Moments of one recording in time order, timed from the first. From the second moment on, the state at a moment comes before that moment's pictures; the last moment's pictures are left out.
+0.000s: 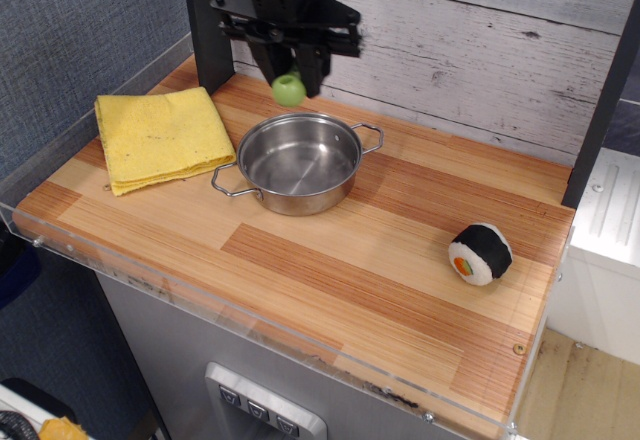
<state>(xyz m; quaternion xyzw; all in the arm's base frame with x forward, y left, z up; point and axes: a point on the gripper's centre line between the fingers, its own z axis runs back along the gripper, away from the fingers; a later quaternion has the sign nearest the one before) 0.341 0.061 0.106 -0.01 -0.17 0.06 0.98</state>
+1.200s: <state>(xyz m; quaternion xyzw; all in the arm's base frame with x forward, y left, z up) 0.373 0.128 0.012 0.00 -0.13 0.17 0.98</state>
